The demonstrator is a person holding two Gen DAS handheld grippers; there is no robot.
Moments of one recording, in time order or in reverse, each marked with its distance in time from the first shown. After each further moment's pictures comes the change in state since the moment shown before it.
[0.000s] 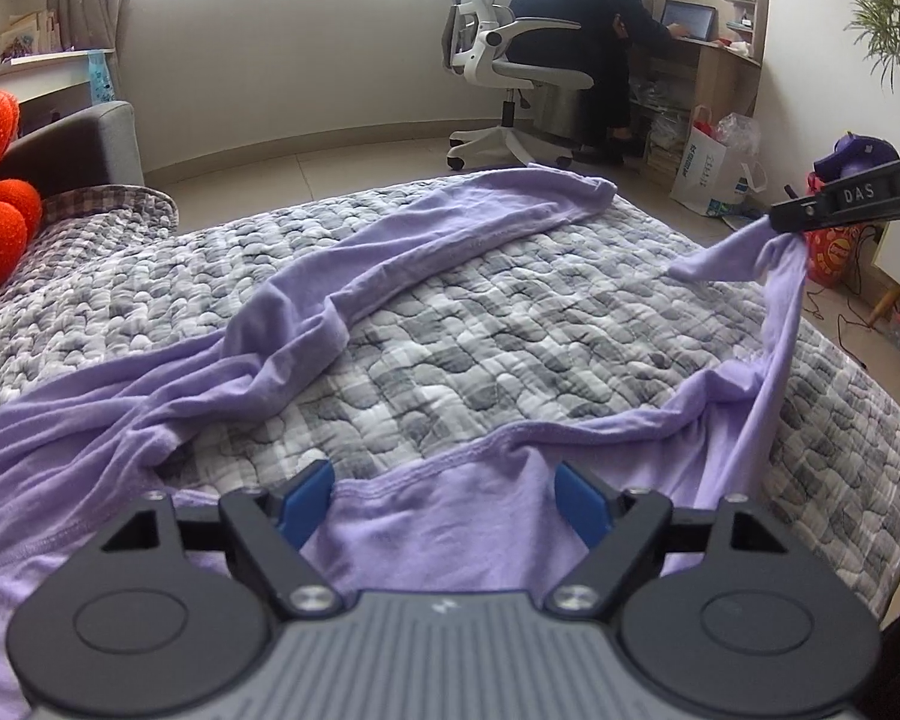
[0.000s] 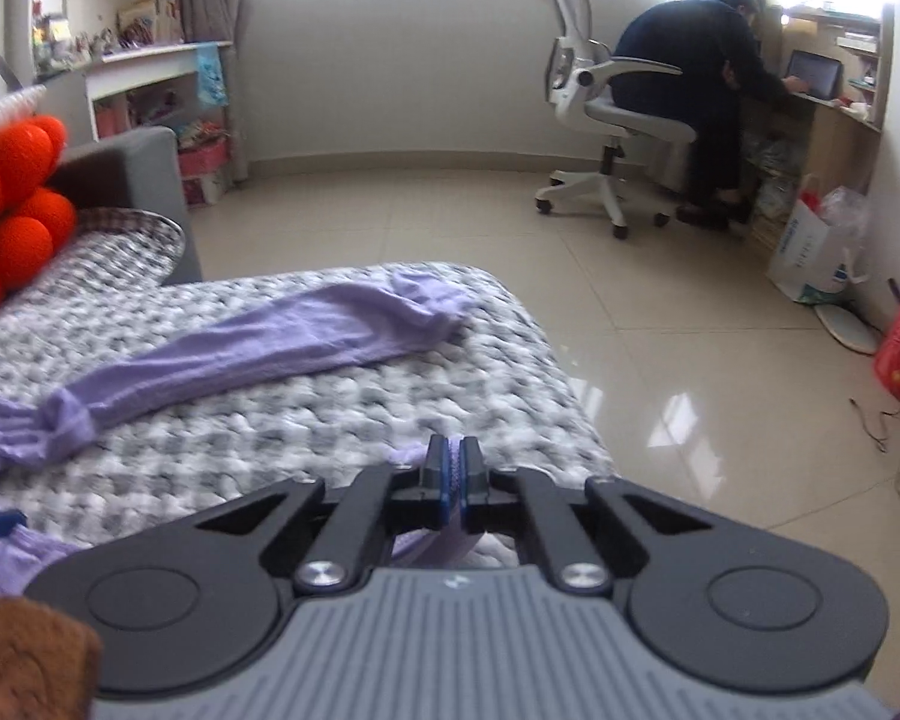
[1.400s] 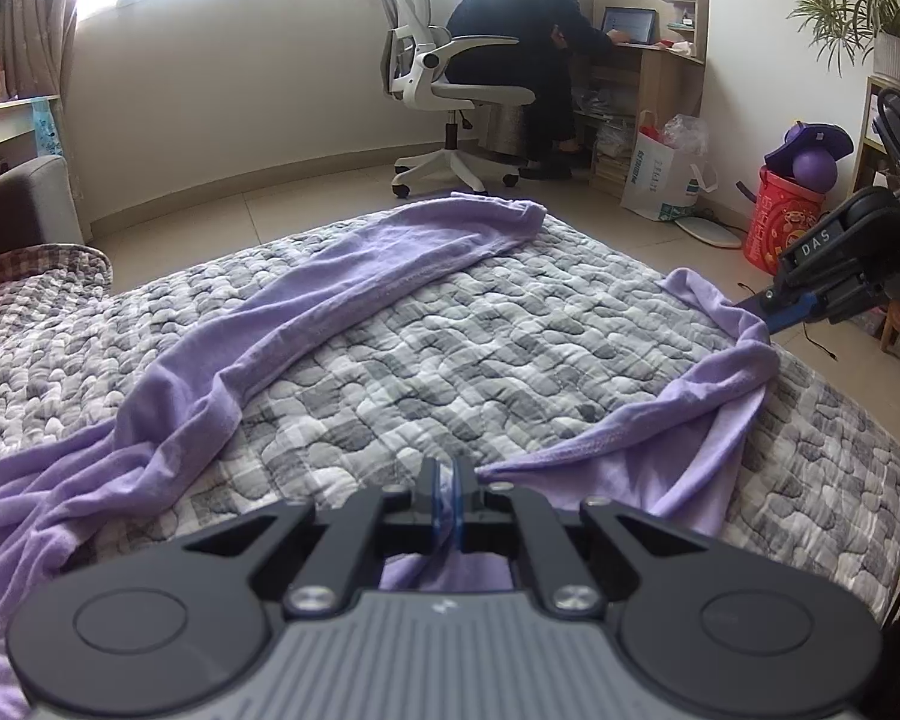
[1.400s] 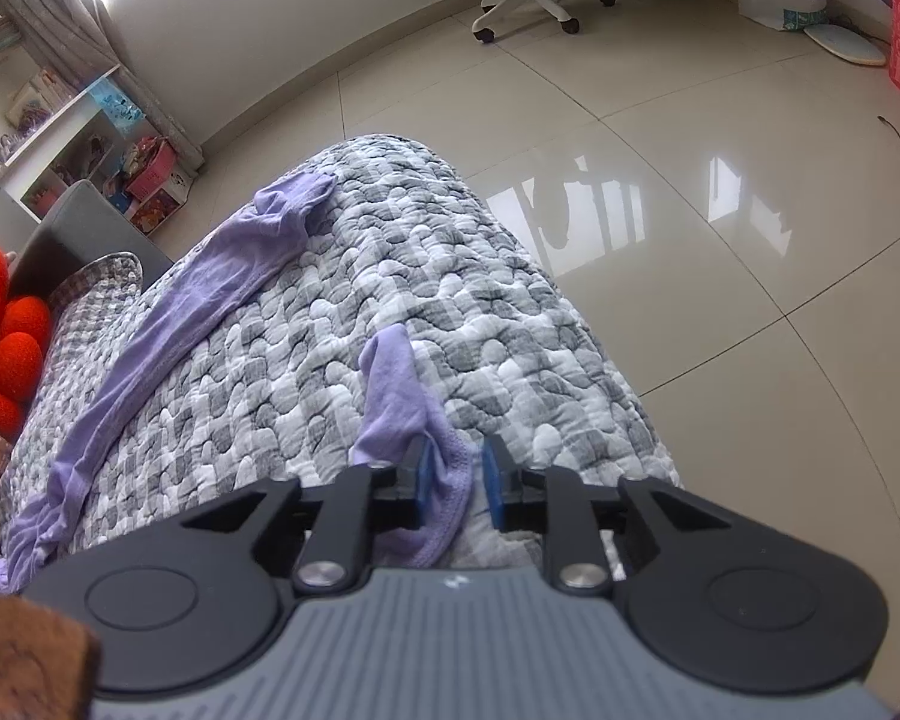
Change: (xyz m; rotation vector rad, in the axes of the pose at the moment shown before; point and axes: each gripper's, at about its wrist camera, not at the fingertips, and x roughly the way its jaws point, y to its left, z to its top) left arm 0.019 -0.031 0.021 0.064 -0.057 -0.072; right arm 0.054 -0.106 -0.025 0.425 0.278 0.183
